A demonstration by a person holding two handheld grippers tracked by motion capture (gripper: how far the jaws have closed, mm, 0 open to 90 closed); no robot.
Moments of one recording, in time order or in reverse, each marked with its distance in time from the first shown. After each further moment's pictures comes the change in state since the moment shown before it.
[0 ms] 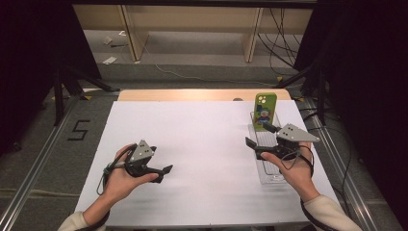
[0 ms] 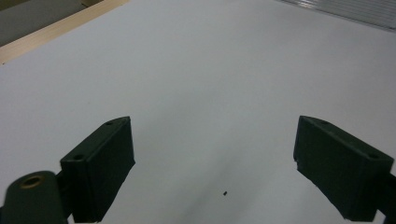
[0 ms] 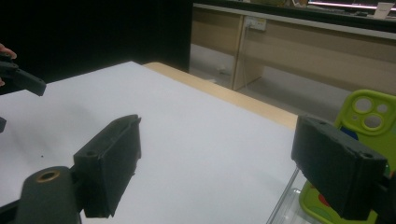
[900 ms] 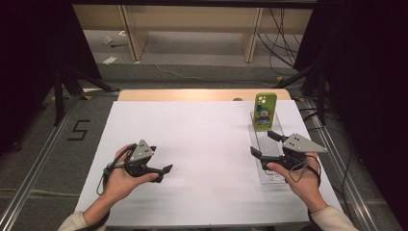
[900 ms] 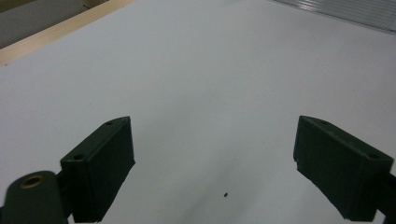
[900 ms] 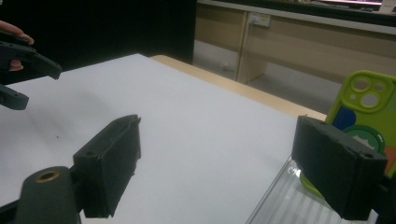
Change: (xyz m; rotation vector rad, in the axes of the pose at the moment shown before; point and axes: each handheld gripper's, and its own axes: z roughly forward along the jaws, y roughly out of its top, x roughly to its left) left arm 0.000 0.000 0.000 -0.006 0.002 -0.001; right arm 0.005 -0.016 -0.022 0.007 0.013 -0.006
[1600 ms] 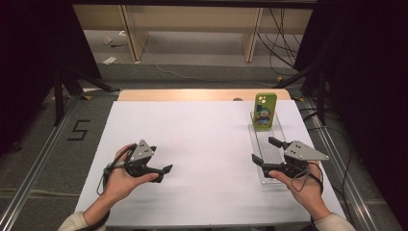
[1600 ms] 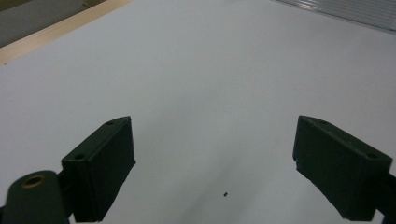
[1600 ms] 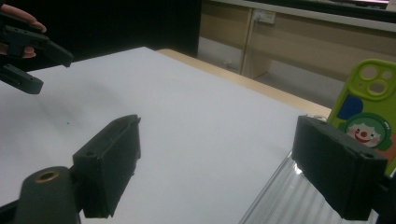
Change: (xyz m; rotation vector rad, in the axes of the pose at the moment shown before) left arm 0.000 0.000 0.000 0.003 0.001 0.001; right arm 0.008 -0.012 -0.010 0.011 0.014 -0.010
